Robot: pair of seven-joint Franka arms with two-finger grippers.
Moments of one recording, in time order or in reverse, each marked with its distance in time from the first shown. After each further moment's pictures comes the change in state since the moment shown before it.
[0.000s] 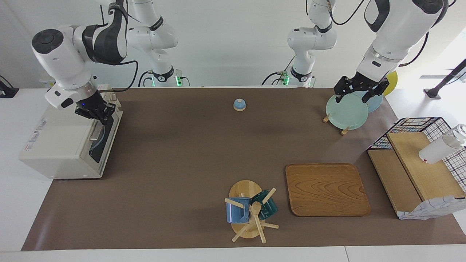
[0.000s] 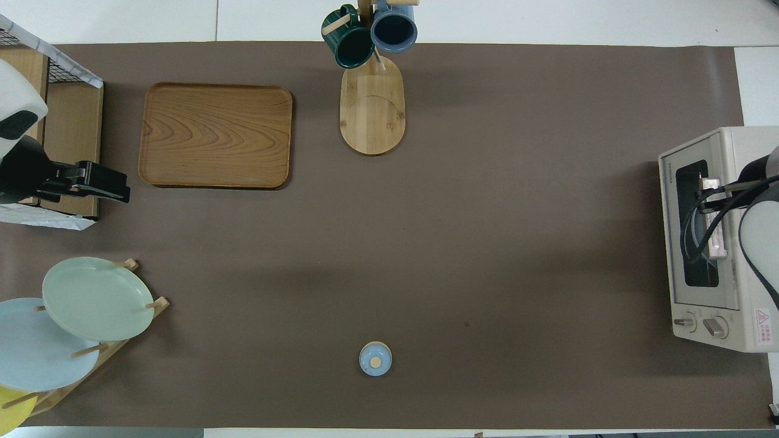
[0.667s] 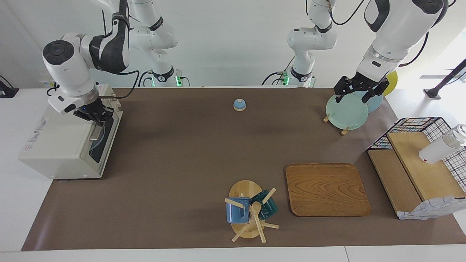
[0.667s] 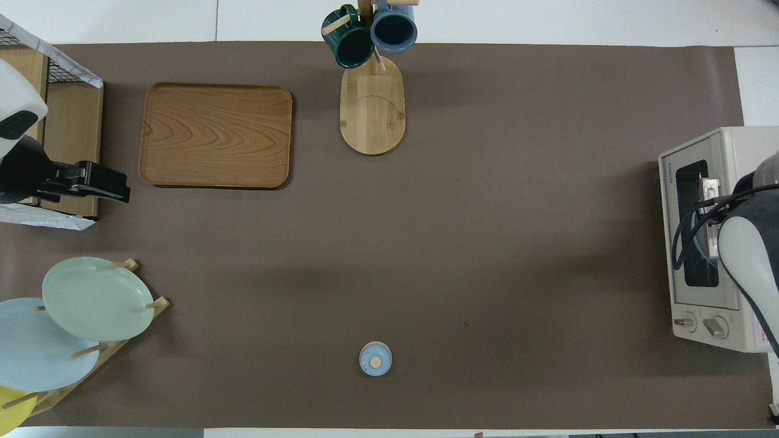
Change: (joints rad) left arm 0.000 0.000 0.000 0.000 0.000 0.000 0.000; right arm -0.008 0.000 0.000 -0.056 -0.102 0.032 0.033
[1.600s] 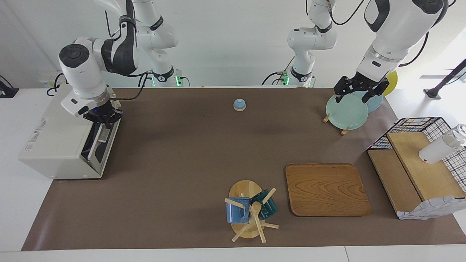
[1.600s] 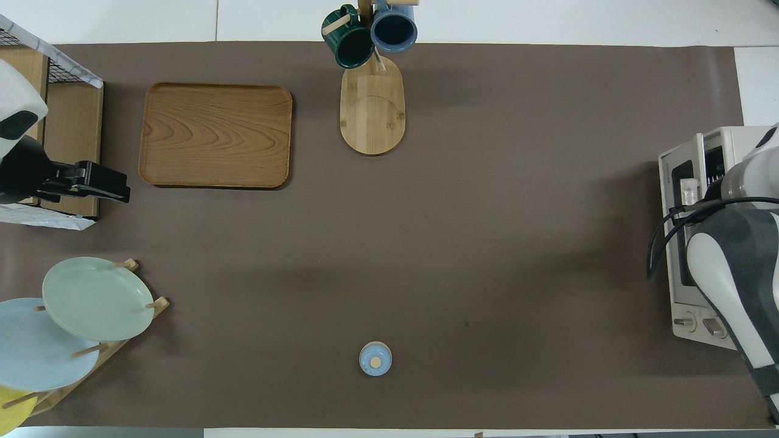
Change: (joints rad) left arm 0.000 0.000 0.000 0.000 0.000 0.000 0.000; right arm 0.052 -0.018 0.011 -0.076 -0.001 0.082 0.001
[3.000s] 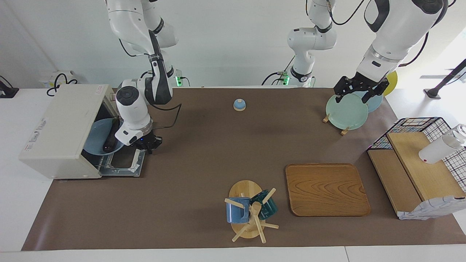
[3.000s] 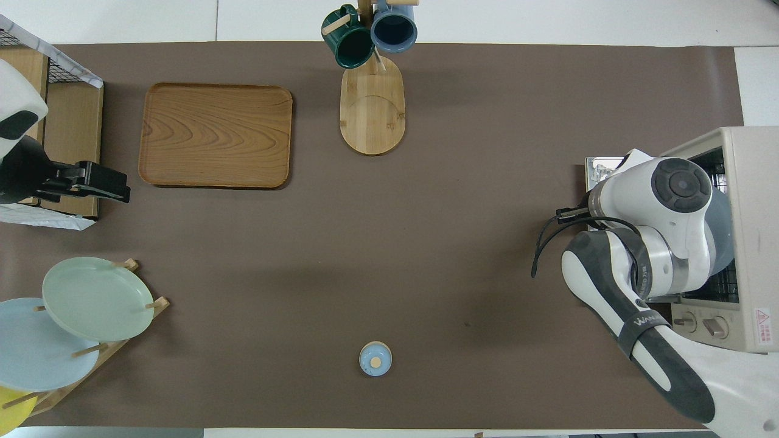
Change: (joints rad) left arm 0.000 0.000 0.000 0.000 0.000 0.000 0.000; right arm 0.145 0.206 0.008 -0.159 0.152 0.443 0.135
